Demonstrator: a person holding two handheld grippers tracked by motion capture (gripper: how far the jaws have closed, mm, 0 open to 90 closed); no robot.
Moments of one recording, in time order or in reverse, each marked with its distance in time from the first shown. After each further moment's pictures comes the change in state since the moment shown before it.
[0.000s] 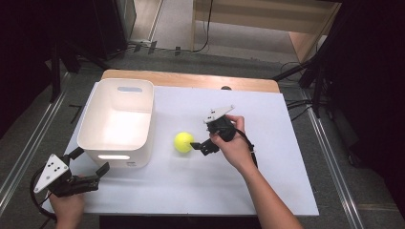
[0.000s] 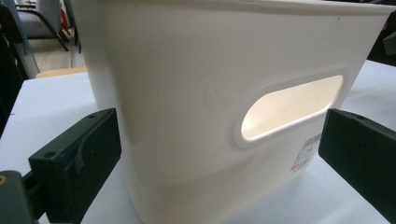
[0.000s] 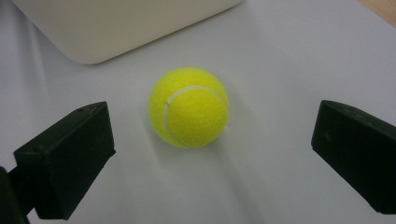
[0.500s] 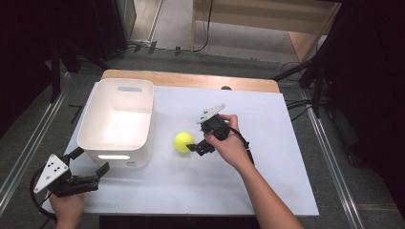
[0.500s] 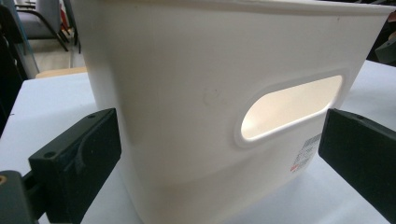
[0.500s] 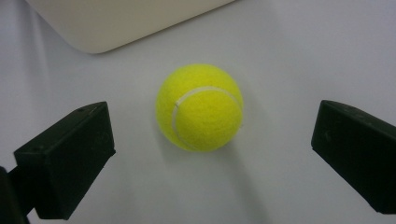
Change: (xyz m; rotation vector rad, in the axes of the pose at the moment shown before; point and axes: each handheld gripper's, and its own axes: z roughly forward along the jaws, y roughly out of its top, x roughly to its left) left arm 0.000 0.000 0.000 0.001 0.000 0.001; right arm 0.002 0.009 0.014 0.066 0.035 -0.042
